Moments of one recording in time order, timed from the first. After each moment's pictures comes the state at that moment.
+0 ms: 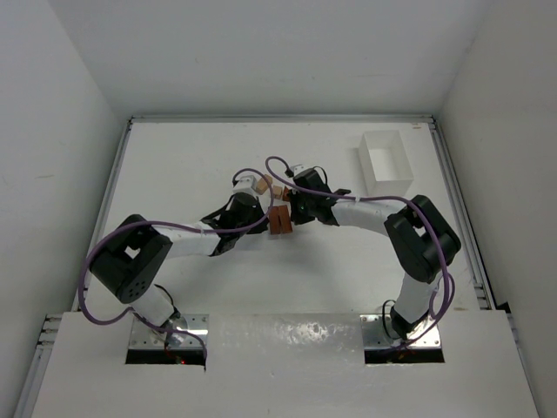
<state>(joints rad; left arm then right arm) -0.66 1.59 0.65 0.30 -0.17 -0.65 0.64 1.80 1.02 -0.09 -0.01 0.29</state>
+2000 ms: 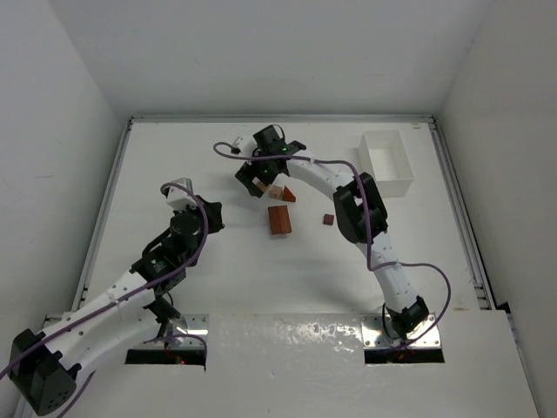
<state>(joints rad) -0.66 0.72 0.47 0.00 -0.55 -0.61 0.63 2.45 2.07 -0.55 -0.20 -0.37</state>
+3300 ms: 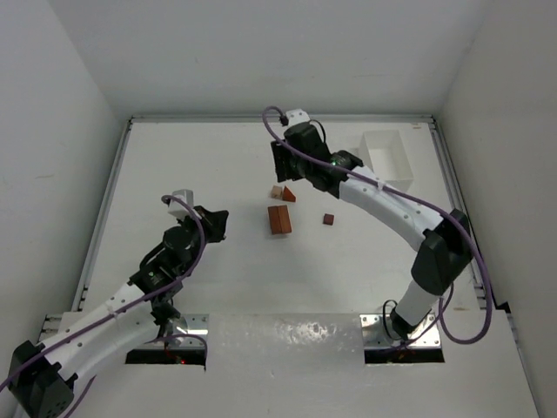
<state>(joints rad) -0.66 0.61 0.34 0.11 -0.40 -0.59 0.69 1.73 1.53 -0.44 0.26 0.23</state>
